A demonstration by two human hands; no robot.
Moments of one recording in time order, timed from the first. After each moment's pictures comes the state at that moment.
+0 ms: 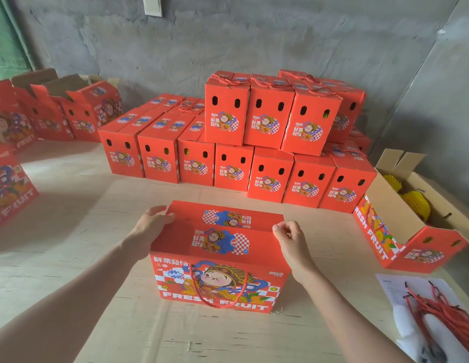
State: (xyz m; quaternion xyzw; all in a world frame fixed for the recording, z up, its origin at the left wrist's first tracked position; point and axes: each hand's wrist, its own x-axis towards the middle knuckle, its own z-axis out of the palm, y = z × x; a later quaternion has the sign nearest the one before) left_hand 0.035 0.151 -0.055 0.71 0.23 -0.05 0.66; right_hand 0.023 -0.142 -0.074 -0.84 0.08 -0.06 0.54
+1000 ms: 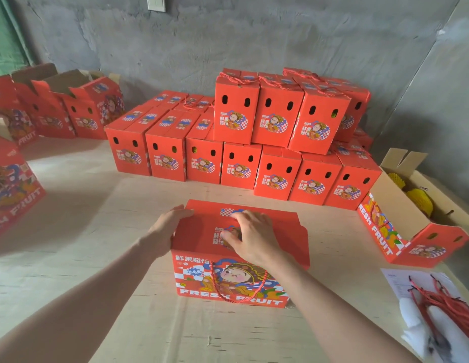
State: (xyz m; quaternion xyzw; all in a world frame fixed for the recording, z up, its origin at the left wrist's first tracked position) left_hand 0.034 0.163 -0.055 0.64 0.18 -0.13 0.74; right_hand 0.017 -0.042 -0.046 -0.97 -0.19 -0.06 0.14
